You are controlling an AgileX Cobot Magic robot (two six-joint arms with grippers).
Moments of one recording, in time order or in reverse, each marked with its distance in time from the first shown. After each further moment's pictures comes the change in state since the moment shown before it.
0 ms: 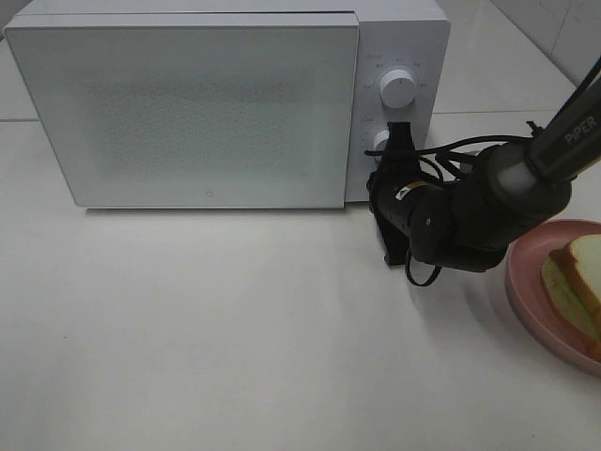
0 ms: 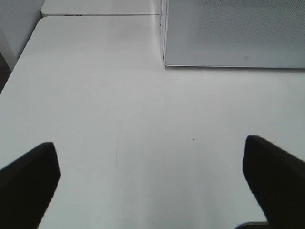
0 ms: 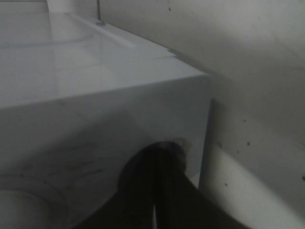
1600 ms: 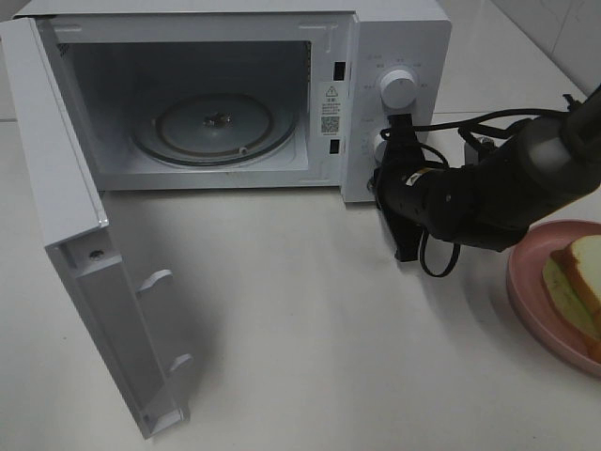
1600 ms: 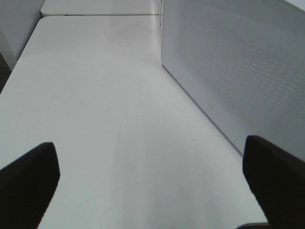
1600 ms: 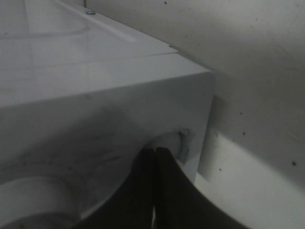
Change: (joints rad) left arm 0.000 0.000 0.000 0.000 0.000 0.000; right arm -0.020 -0.097 0.030 -0.042 0.162 -0.050
